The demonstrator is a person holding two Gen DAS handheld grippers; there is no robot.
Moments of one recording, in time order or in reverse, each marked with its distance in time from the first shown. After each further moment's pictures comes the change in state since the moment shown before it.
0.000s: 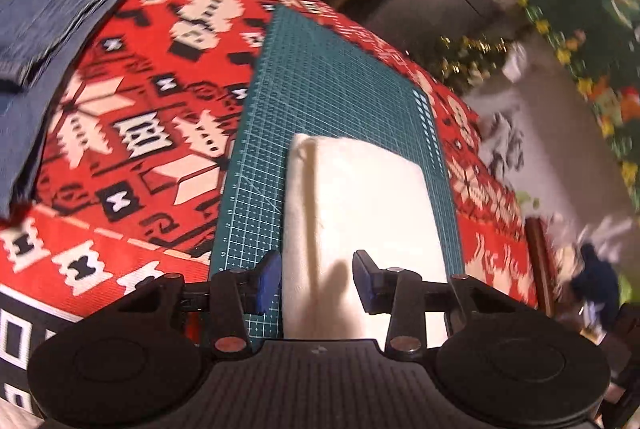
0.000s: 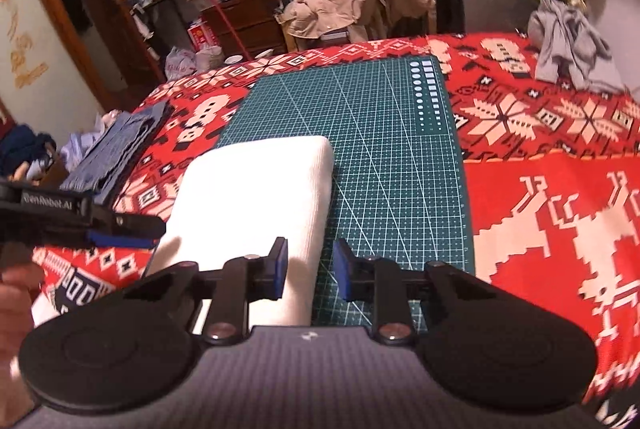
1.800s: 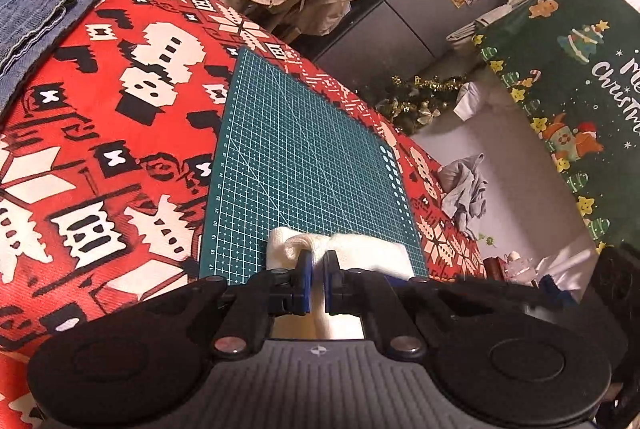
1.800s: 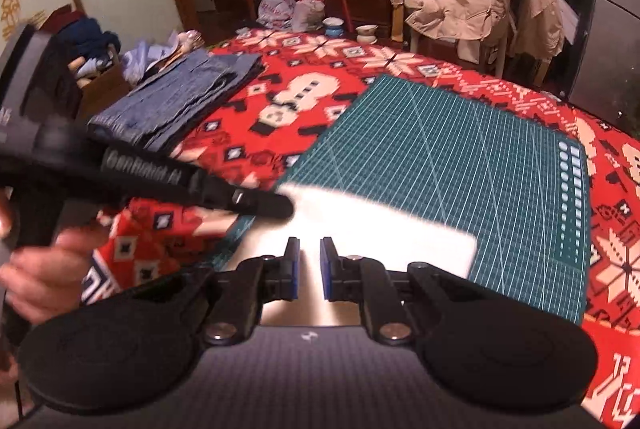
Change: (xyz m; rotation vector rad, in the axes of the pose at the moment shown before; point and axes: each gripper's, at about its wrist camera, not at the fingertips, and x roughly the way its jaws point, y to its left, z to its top) left arm 0.038 0.023 0.049 0.034 -0.107 -0.190; right arm 0.093 0.093 0.062 -0.393 0.097 0.135
